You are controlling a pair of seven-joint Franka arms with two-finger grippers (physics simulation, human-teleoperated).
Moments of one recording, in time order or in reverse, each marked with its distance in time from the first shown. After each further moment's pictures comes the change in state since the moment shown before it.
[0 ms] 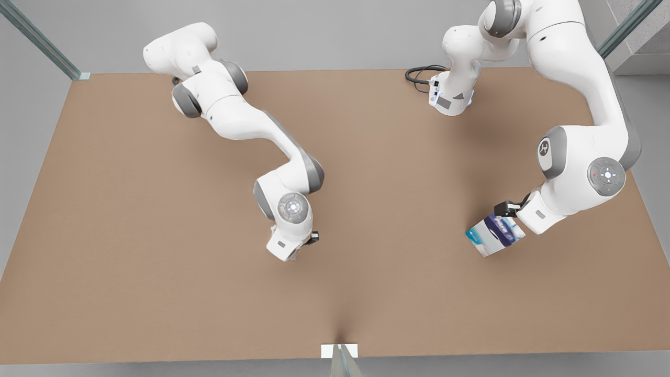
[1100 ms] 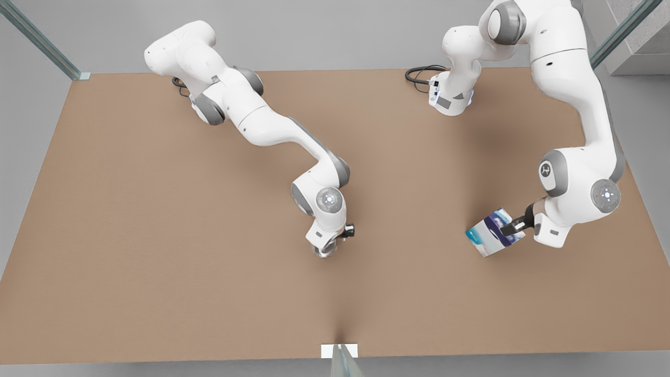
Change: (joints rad) left arm 0.029 0.043 0.077 -0.198 -0.119 0.201 -0.393; right arm 0.106 0.126 0.013 -0.002 0.030 0.208 0.165
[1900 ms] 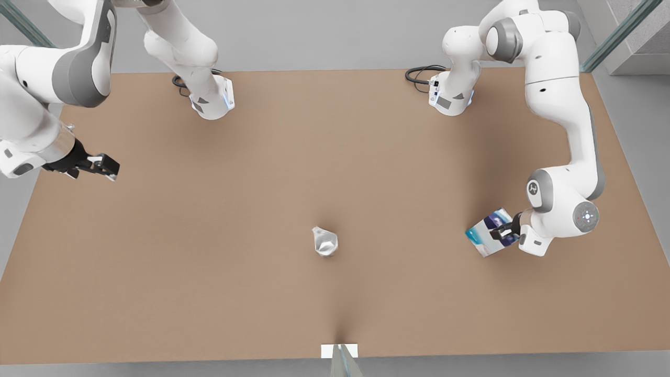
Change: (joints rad) left arm -0.006 0.106 0.000 -0.004 -0.038 0.015 0.038; right arm -0.815 -1.119 0.113 -0.770 -0.093 -0.414 -0.594
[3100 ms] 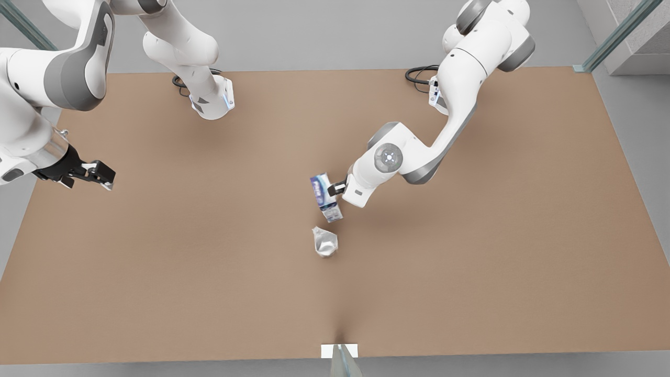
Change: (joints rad) left arm -0.140 0.054 -0.713 0.069 0.135 0.184 -0.783; right arm -0.013 0.063 -0.006 0.101 0.019 0.012 -0.001
